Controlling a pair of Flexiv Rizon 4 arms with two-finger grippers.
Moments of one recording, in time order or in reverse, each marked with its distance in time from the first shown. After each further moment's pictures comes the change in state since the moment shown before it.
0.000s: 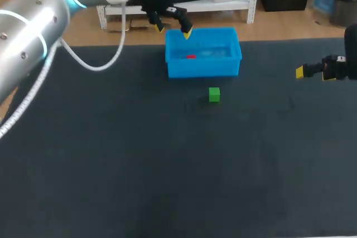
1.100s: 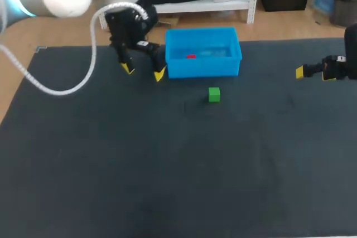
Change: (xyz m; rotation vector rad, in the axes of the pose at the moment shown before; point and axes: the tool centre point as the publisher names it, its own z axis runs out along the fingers) left arm 0.165 -0.022 -0.029 0.045 0.226 -0.045; right arm 0.000 0.000 0.000 0.000 0.000 0.000
